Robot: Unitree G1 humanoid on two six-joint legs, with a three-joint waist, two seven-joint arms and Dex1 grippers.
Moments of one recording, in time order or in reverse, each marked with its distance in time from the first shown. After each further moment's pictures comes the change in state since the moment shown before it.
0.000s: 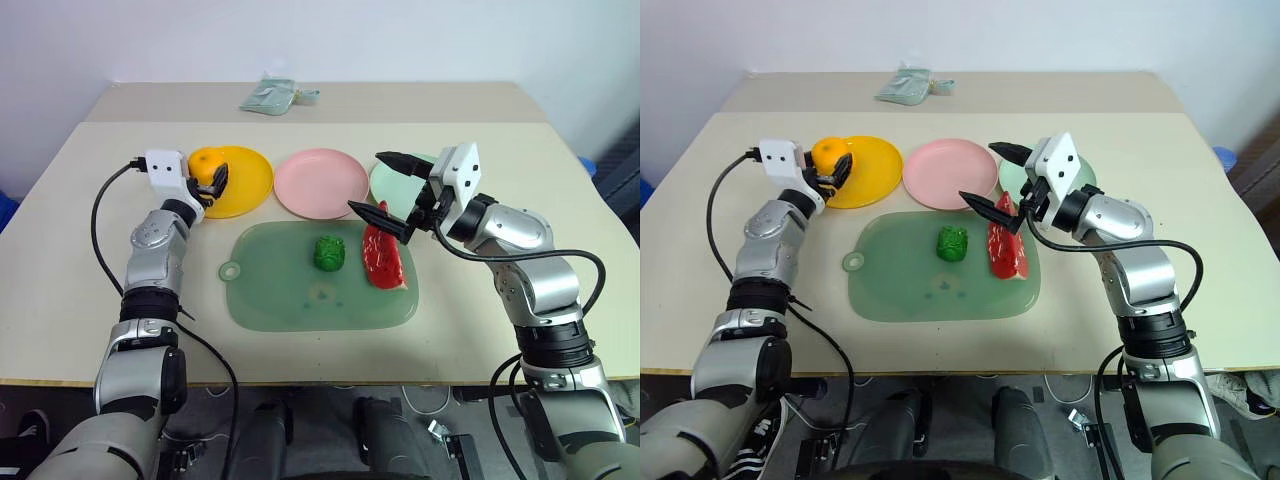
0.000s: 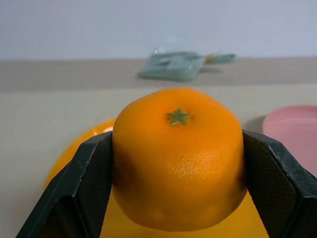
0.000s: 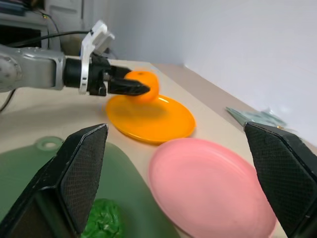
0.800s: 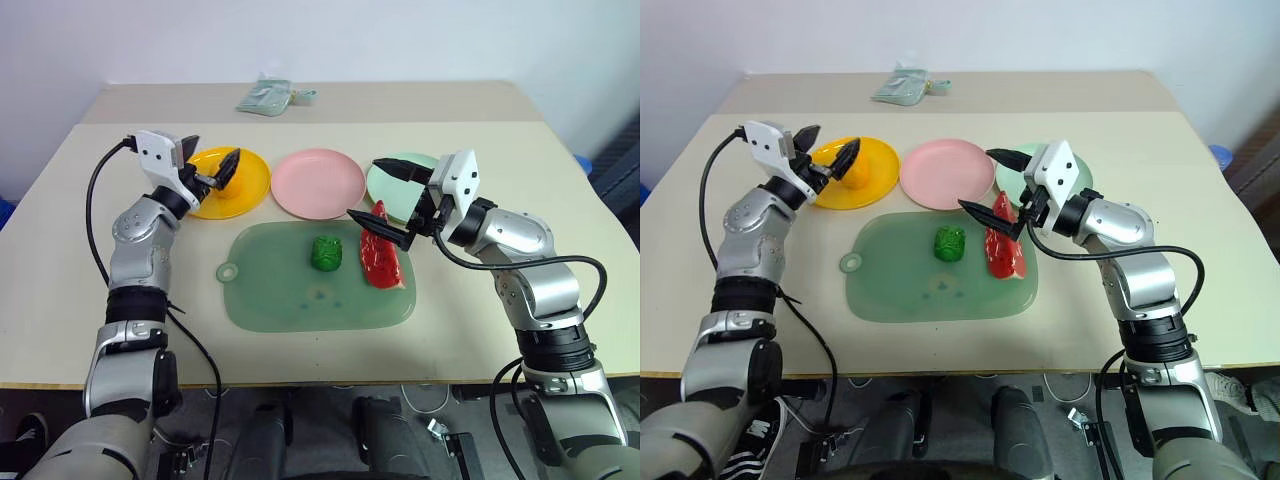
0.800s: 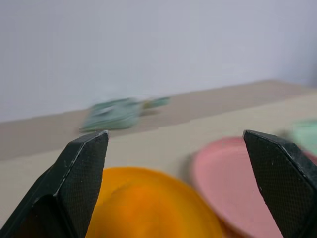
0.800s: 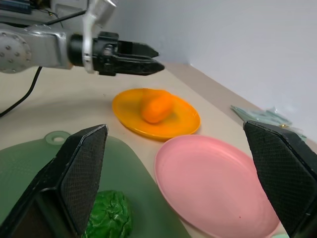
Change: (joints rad) left arm 0.110 0.081 -0.019 -0.302 -0.137 0.044 -0.391; right arm 0.020 -0.004 -0.001 -0.013 0.007 0.004 0.037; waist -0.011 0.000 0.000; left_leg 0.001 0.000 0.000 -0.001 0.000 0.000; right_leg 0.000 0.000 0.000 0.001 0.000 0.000
